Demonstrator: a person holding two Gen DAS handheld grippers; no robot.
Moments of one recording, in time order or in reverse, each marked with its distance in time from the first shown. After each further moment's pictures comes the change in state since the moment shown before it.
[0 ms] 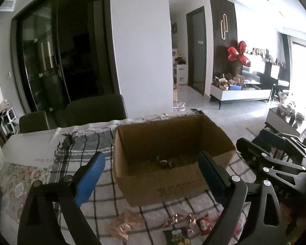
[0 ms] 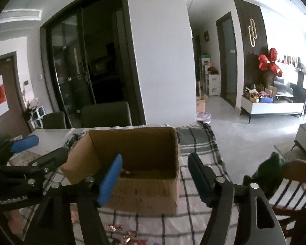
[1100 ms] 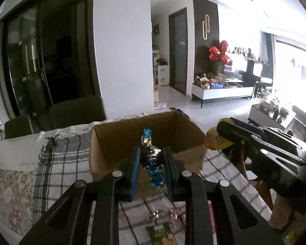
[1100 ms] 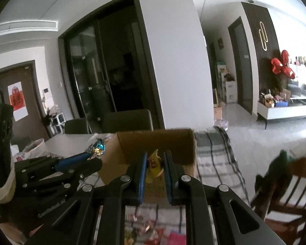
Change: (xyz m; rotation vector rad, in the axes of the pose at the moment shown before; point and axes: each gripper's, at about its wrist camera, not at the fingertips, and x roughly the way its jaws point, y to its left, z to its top) left arm -0.002 -0.021 0.003 0.035 -0.007 -0.127; right arm -0.028 0.006 -0.001 -0.010 -0.073 0.161
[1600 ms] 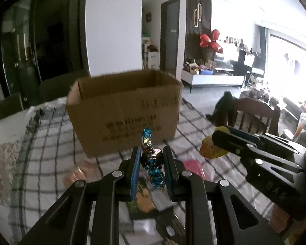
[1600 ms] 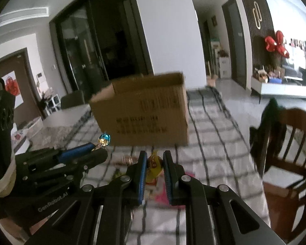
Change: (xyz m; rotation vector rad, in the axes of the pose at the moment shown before) left arm -0.024 -0.035 -0.095 0.005 0.070 -0.071; right arm -0.047 0.002 -0.098 0.047 0.141 -0.046
